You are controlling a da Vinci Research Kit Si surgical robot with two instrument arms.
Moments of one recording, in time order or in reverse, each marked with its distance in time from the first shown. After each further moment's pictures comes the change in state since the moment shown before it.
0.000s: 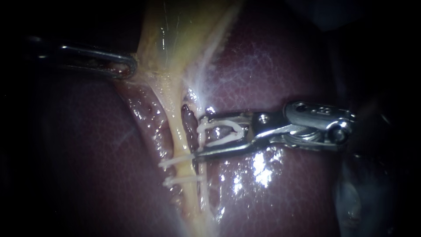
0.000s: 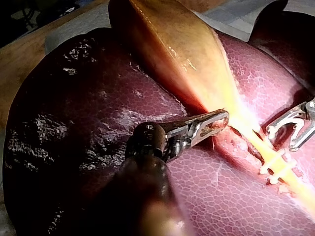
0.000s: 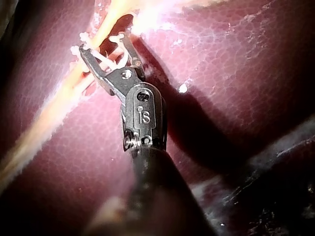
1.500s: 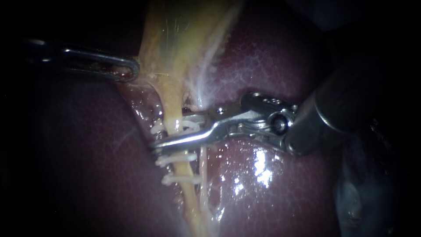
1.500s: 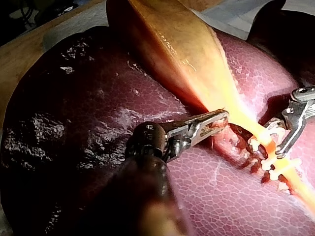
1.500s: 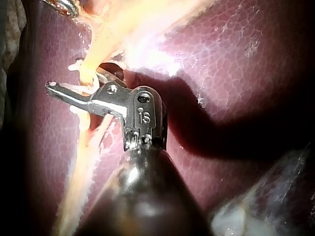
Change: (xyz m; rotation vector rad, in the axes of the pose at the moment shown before) right arm 0.003 0.001 0.006 0.250 0.165 0.196; left arm 0.001 0.000 0.001 0.005 0.002 0.003
